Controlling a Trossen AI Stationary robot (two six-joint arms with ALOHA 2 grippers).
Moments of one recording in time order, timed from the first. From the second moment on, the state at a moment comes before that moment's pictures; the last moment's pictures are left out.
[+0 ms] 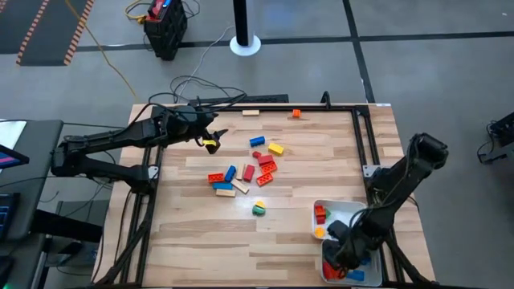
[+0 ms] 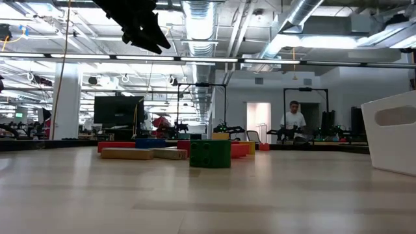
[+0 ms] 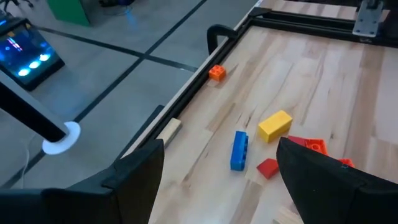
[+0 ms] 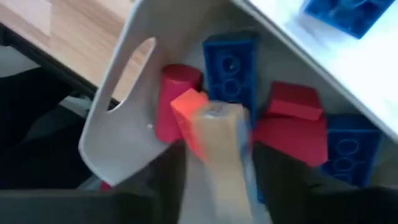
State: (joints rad) left arm 0.31 1.08 1.01 -0.38 -0.33 0.01; right arm 0.89 1.49 0.95 -0.61 -0.13 1.92
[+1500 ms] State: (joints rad) left arm 0.05 1.08 1.01 -0.54 -0.21 -0.67; right arm -0.35 1.71 1.26 -0.70 0.03 0.21
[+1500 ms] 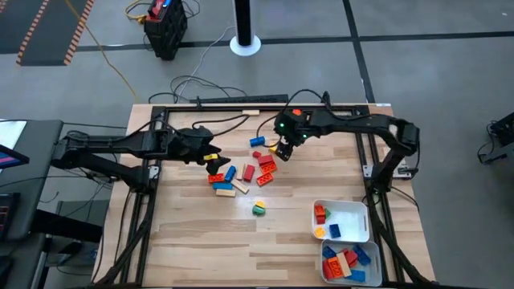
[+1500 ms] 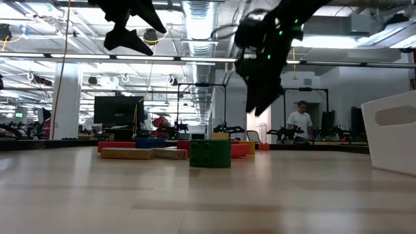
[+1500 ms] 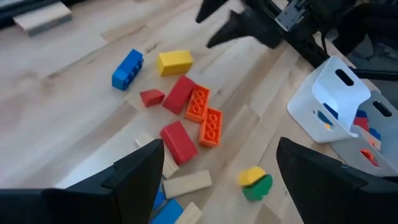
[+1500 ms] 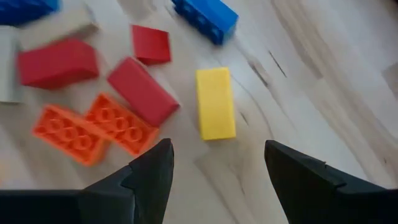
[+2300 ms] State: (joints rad) left arm -0.02 1.08 1.01 -0.57 -0.28 -0.78; right arm -0.34 1.90 1.26 -0.42 0.13 0.10
